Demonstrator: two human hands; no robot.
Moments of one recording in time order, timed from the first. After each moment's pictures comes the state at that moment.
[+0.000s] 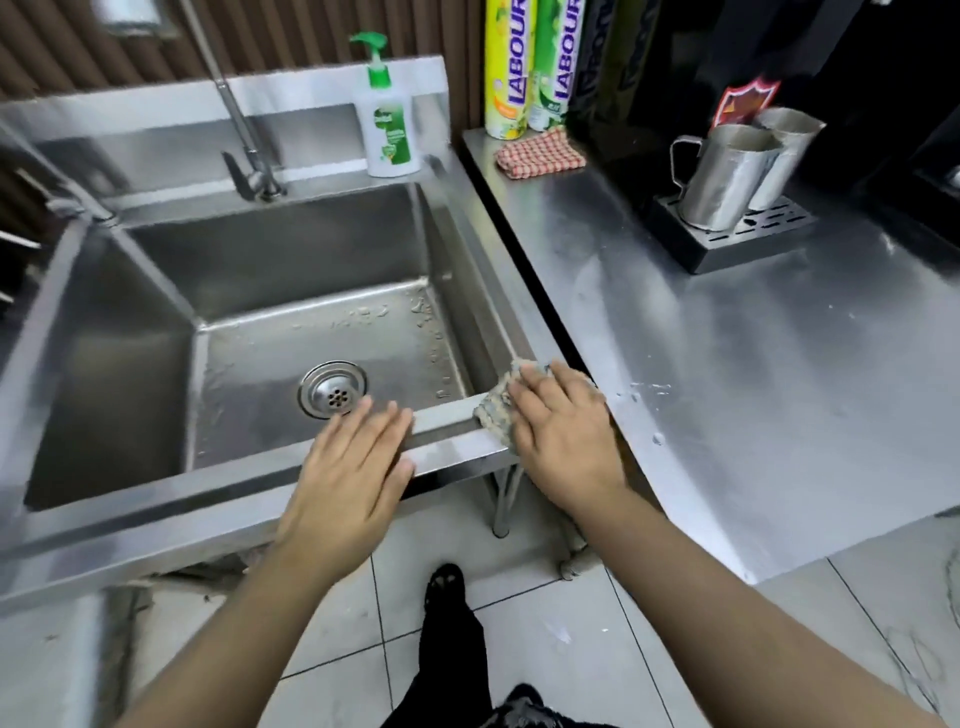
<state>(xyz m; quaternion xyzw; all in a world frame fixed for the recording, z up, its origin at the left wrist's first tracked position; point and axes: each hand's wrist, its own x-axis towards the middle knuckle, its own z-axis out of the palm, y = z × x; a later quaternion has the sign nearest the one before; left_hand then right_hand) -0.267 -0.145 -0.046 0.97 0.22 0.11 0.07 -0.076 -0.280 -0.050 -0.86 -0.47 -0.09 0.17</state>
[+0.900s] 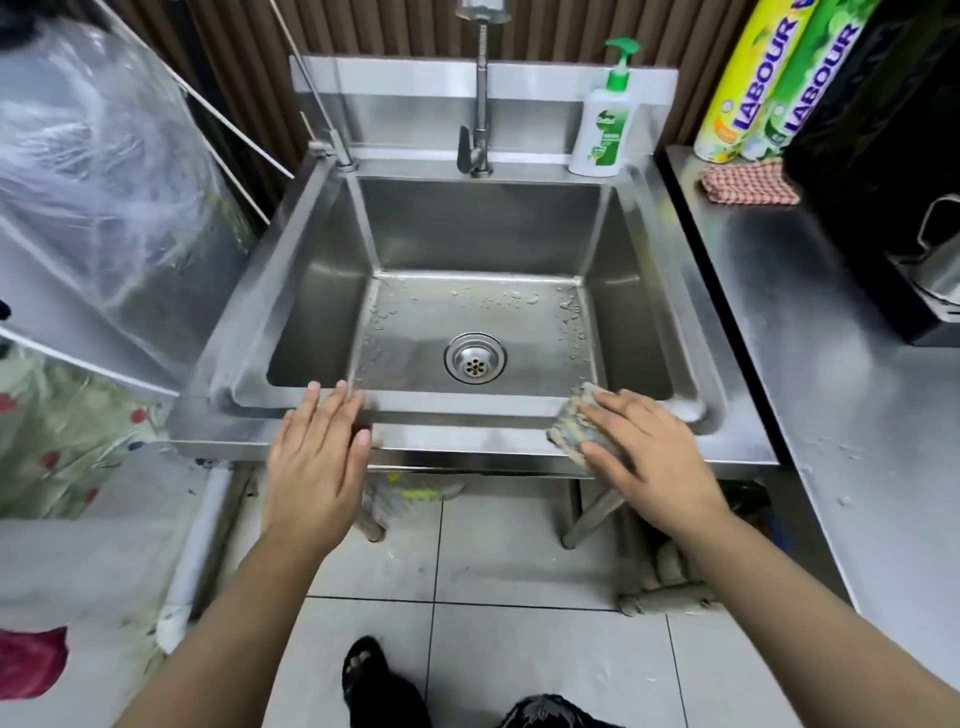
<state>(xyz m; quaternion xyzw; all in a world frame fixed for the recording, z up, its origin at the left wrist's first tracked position) -0.423 -0.105 -0.052 0.85 0.49 0.18 0.06 -0.122 -0.244 -0.047 -0.75 -0.64 -0.01 0.17</state>
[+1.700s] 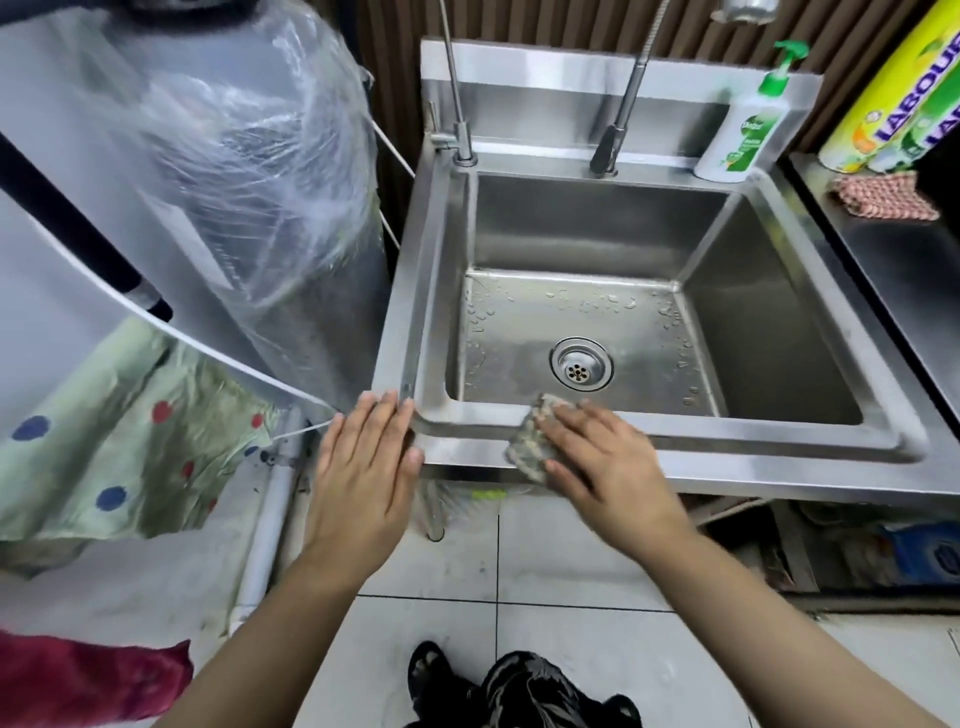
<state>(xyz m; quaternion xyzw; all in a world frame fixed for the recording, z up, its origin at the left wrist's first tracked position) -0.561 -0.016 -0.059 0.88 0.44 0.16 0.07 -0.326 -0.120 -0.054 -0.72 -0.67 -0.01 0.19</state>
